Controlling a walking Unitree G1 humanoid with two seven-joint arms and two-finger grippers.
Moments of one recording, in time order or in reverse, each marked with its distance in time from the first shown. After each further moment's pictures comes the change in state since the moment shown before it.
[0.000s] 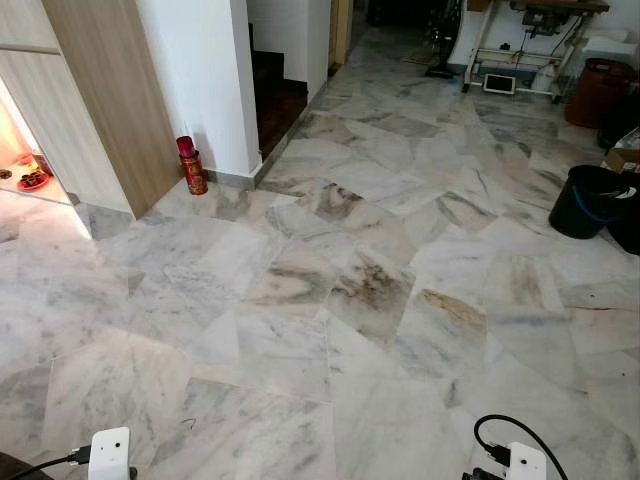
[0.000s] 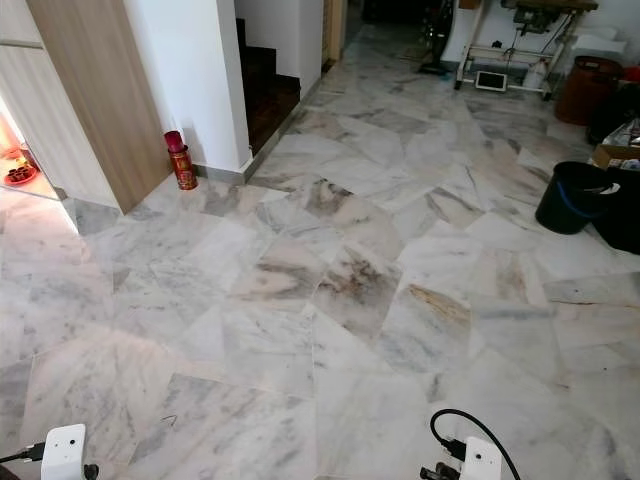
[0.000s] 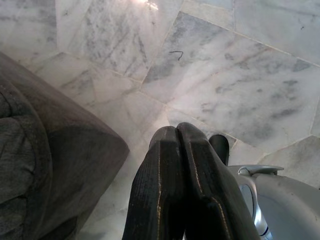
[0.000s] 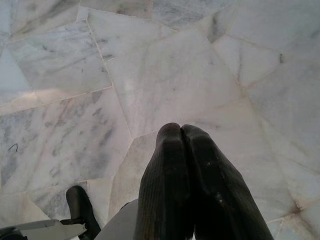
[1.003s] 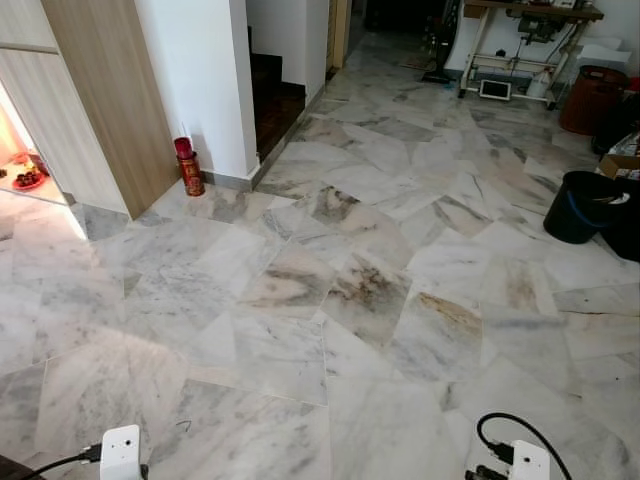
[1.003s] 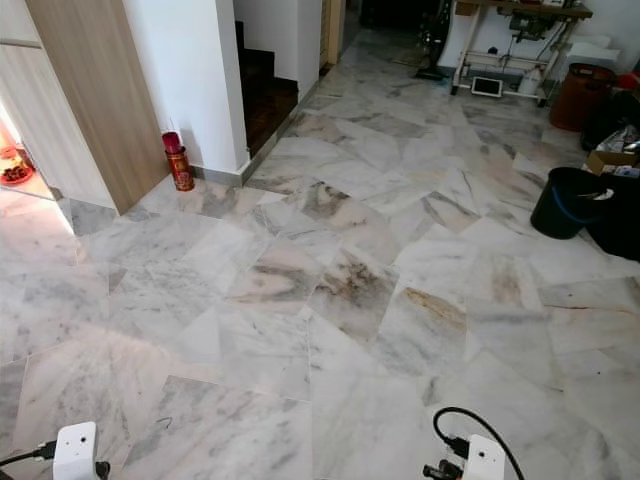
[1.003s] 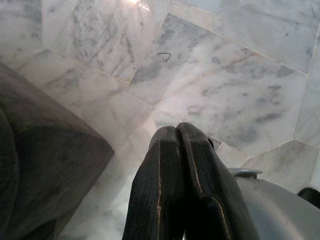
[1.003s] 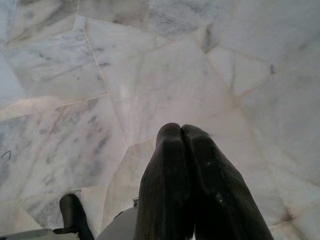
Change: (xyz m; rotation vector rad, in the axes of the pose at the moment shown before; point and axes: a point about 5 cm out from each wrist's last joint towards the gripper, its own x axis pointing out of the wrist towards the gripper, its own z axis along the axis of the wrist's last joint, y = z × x) left arm 0.001 -0.013 -0.001 -0.035 -0.003 -0.011; right arm 0.000 -0.003 0.004 -0.011 -0.015 -0.013
